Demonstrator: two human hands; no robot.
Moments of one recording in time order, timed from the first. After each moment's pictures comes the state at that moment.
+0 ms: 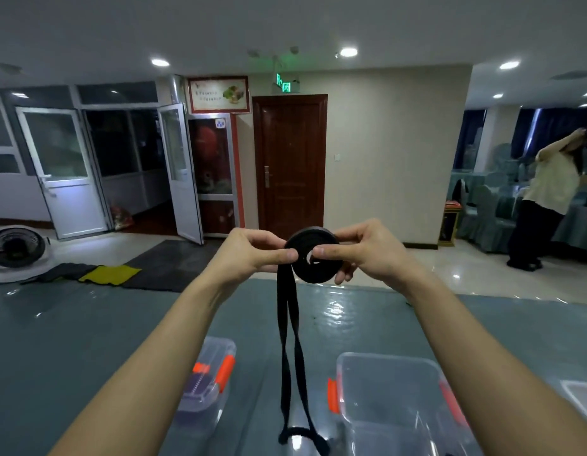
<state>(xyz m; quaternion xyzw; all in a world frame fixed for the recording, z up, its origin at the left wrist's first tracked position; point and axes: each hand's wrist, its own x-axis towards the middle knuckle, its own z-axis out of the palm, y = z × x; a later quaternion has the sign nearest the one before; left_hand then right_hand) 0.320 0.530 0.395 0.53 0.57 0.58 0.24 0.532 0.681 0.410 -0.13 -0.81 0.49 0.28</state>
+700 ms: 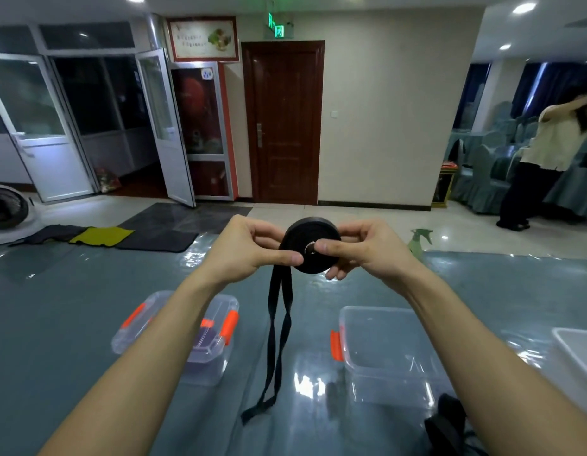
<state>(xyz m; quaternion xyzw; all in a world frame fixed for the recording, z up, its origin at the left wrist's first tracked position) 0.306 0.511 0.334 0.56 0.62 0.51 0.22 0.523 0.655 0.337 -0.17 -0.77 0.56 0.27</state>
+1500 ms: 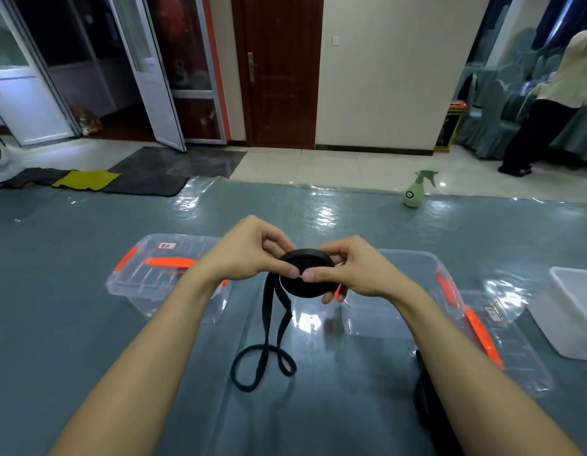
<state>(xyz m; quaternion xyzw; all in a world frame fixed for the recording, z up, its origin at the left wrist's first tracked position) 0.302 0.510 0.232 0.57 0.68 0.35 0.30 0.527 0.634 0.216 -0.23 -0.80 0.53 0.13</state>
